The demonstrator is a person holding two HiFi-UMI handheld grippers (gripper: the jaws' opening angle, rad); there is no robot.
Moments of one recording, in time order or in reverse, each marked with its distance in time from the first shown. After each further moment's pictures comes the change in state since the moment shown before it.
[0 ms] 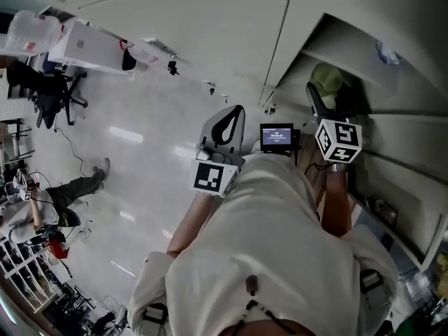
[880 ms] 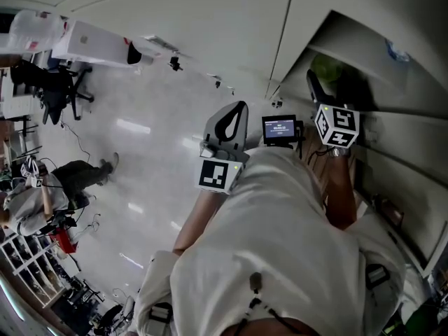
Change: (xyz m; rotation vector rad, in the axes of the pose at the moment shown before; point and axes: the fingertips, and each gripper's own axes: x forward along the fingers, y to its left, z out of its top) left arm 0.000 0.004 -0.009 0.018 0.039 0.033; right arm 0.035 -0.001 -0.020 0.008 -0.005 -0.007
